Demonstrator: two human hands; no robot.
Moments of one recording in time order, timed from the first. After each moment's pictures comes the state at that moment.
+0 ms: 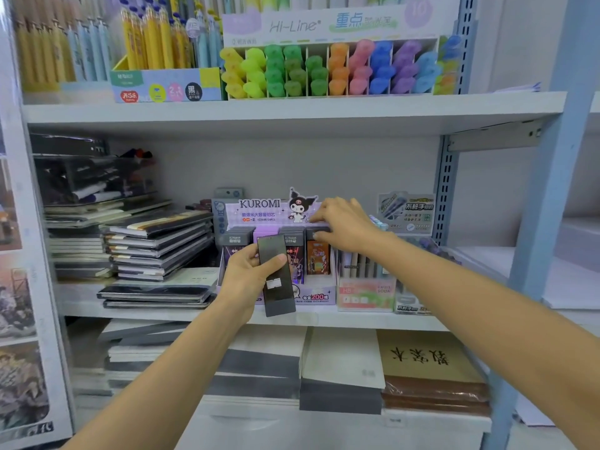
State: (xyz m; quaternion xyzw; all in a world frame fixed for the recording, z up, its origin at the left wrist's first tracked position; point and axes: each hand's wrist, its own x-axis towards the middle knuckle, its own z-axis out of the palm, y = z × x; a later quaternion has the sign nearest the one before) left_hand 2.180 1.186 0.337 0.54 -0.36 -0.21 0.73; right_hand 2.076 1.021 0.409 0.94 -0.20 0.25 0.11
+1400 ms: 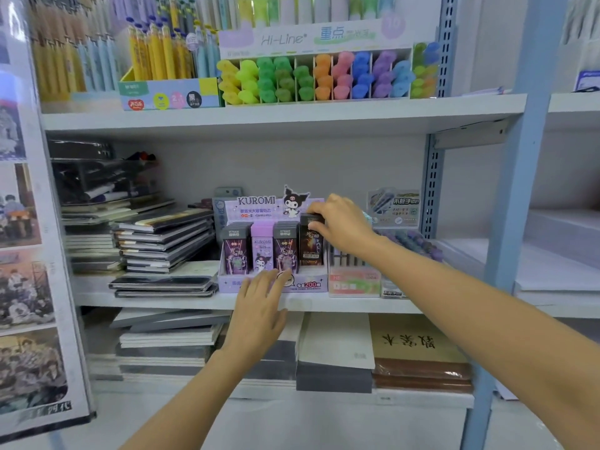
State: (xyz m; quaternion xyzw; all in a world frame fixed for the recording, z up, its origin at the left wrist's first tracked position) left_hand 2.167 1.204 0.260 0.75 -0.57 0.25 0.21; right_hand 2.053 1.044 0.397 0.92 -0.19 0.34 0.07
